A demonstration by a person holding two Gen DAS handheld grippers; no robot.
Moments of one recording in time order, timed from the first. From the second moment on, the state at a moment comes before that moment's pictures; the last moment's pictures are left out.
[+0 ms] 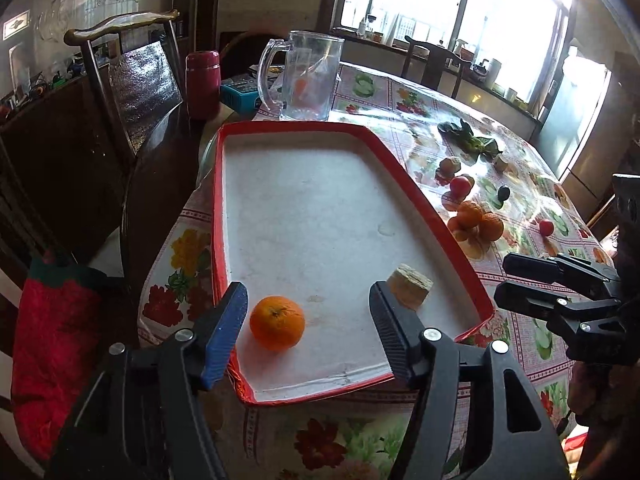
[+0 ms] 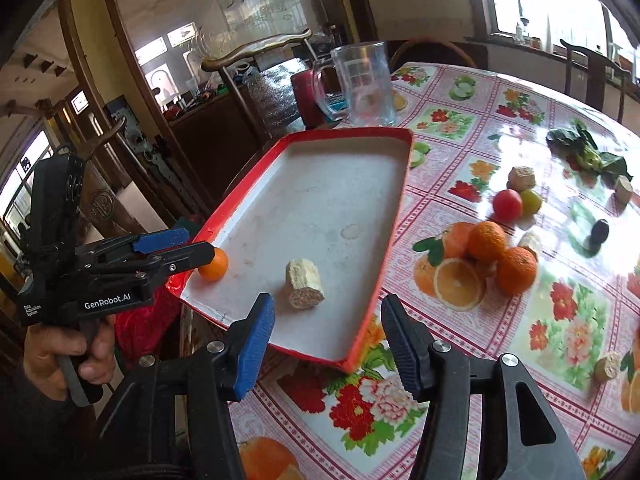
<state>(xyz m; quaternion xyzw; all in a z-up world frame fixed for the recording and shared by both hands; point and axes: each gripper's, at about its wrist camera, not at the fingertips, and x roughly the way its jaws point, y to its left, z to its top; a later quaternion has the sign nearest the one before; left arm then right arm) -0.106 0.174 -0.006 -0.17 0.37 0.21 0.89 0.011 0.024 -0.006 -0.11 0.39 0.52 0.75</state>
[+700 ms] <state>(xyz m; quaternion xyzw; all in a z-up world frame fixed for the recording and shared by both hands) -0.034 0.071 0.010 -0.12 0.37 0.07 0.92 0.064 -0.136 0.000 -0.01 0.39 0.37 0.84</state>
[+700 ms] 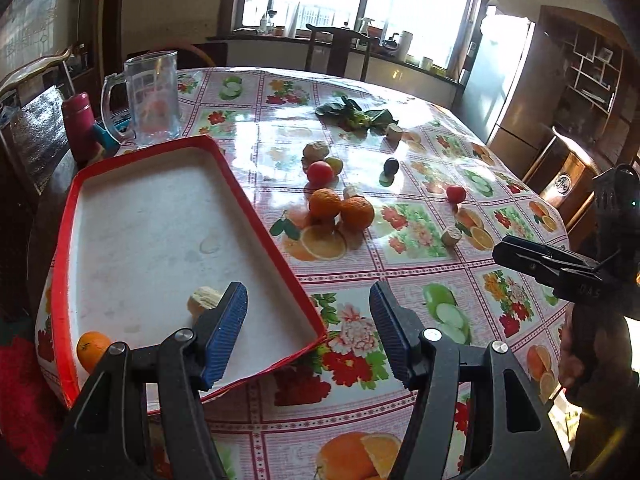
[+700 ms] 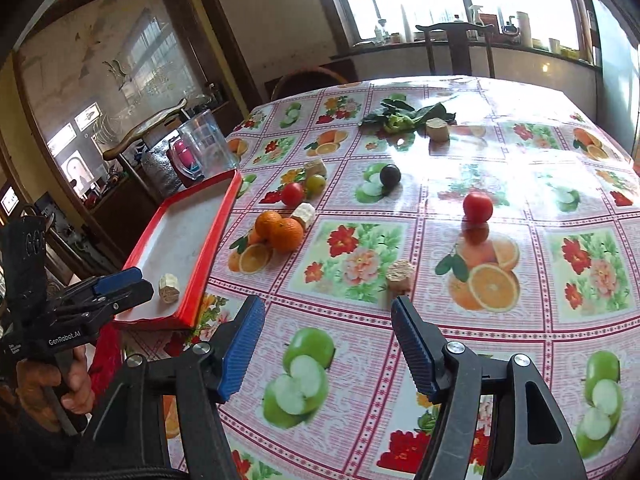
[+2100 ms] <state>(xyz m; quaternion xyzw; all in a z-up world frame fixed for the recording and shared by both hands) 0.104 0.055 -0.037 -0.20 0.43 0.05 0.88 0.174 -0.160 -0.029 -0.04 0.40 0.28 0.87</state>
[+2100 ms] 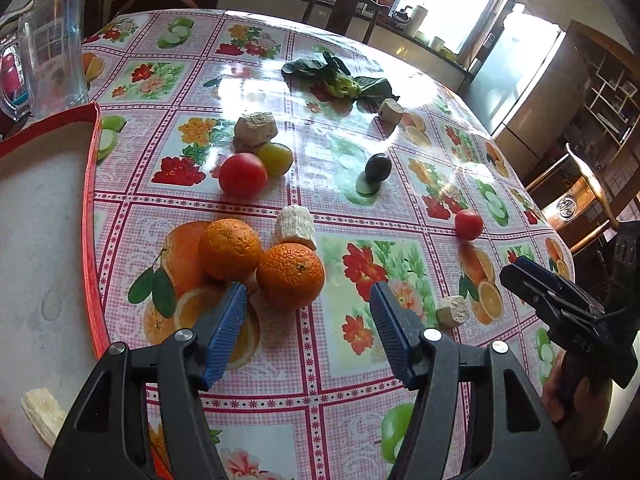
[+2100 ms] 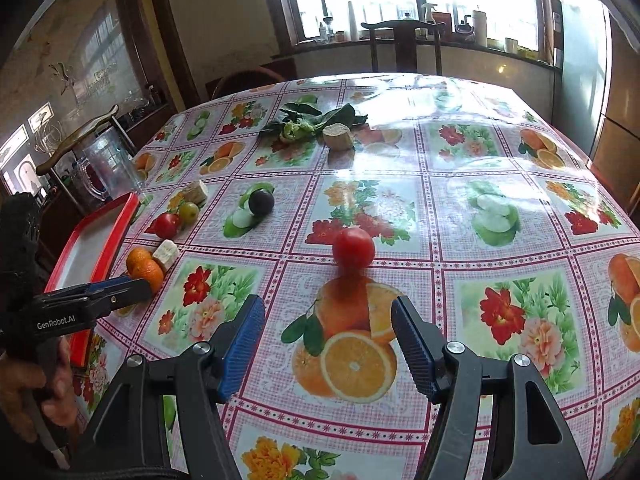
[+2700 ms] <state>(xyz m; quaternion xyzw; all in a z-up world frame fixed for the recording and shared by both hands) 0.116 0.051 -0.043 -0.17 0.42 0.04 0.89 0.214 -0.141 -0.050 -0.04 0.42 0.26 0.87</state>
